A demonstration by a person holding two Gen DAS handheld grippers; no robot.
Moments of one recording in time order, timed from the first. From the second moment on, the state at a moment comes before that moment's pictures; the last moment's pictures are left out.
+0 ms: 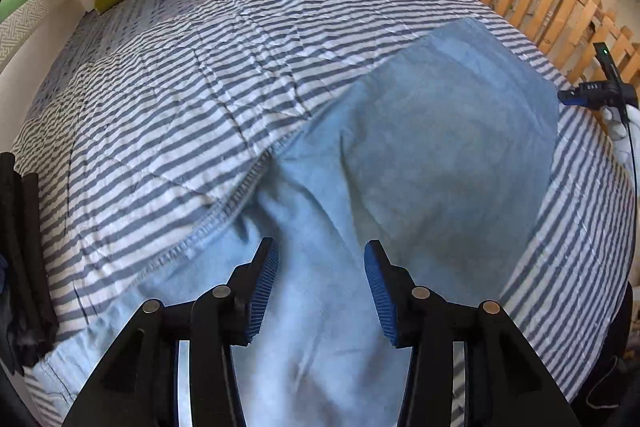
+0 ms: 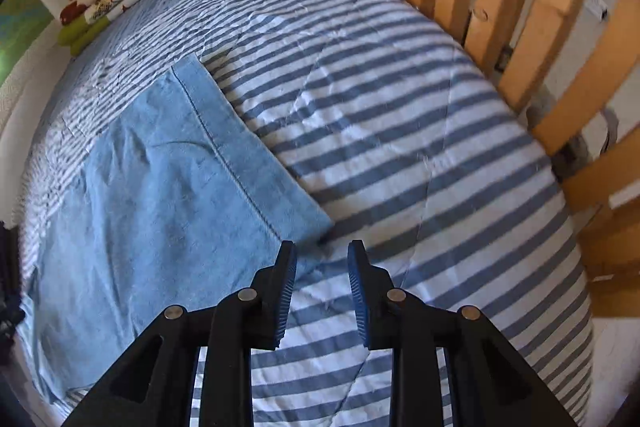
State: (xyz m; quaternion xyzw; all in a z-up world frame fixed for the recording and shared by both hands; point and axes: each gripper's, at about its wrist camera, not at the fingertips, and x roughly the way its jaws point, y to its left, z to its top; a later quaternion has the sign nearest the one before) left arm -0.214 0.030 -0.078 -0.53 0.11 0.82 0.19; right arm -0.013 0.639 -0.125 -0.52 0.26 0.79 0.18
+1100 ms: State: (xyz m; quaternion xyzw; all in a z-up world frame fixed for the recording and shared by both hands) left arm -0.086 0.078 -0.119 -0.54 0.25 0.77 0.24; right arm -0.009 0.629 -0.138 -0.50 0.34 0.77 0.19
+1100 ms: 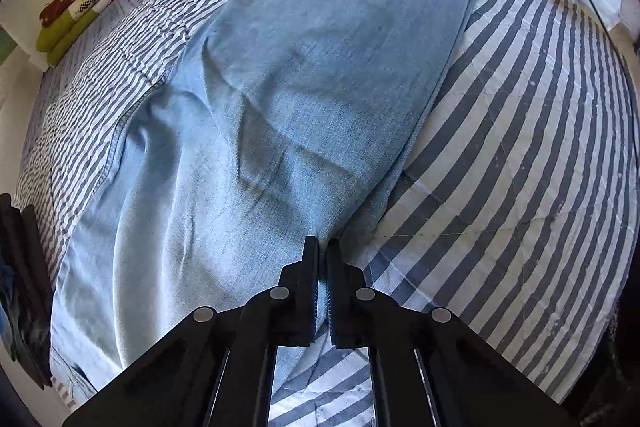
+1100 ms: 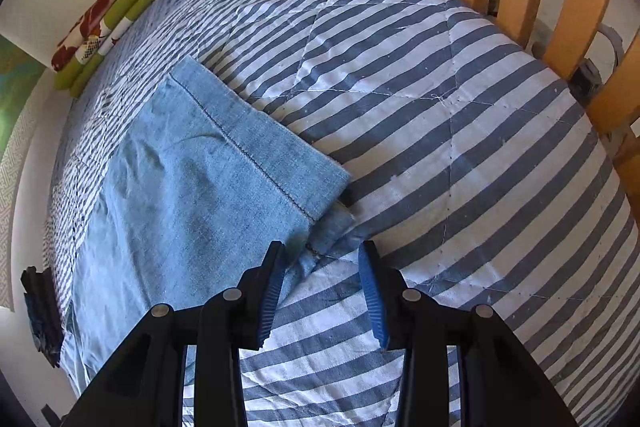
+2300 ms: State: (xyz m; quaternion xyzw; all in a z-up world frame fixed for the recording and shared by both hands) left arm -0.082 0.058 -0.122 -0.55 0.23 0.76 0.25; right arm -0.005 0.645 -0.145 -0.44 0.46 0.75 0.21
